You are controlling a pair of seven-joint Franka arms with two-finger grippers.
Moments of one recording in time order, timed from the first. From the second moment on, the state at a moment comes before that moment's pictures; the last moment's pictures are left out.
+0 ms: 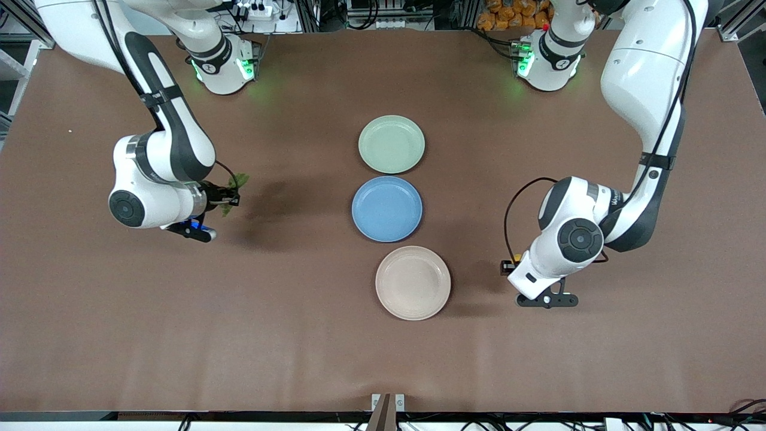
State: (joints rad) left arm -0.11 0.70 -0.27 -1.47 0.23 2.10 -0.46; right arm 0.09 0.35 0.09 -2.00 0.23 1.88 0.36
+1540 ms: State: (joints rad) left arm -0.29 0.78 -0.30 -1.44 0.22 2.44 -0.99; right arm 0.74 0.39 0.09 -1.98 0.37 2.13 0.99
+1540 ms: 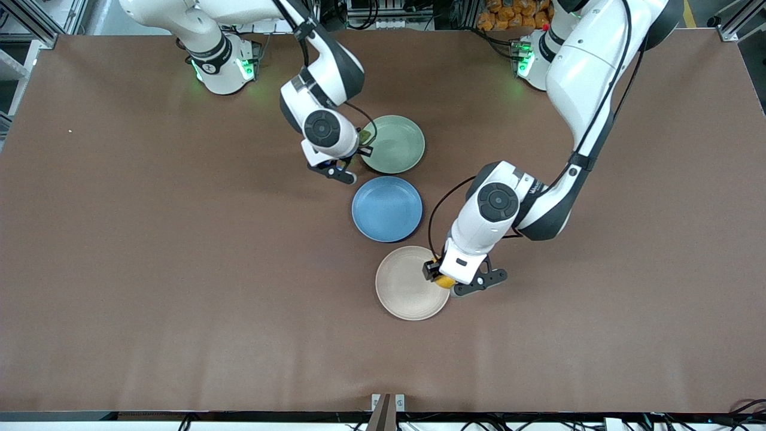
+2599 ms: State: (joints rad) left arm -0.42 0.82 -0.17 -1.44 0.24 2.57 -1.10; right arm 0.91 0.58 0.09 -1.90 0.37 2.39 1.25
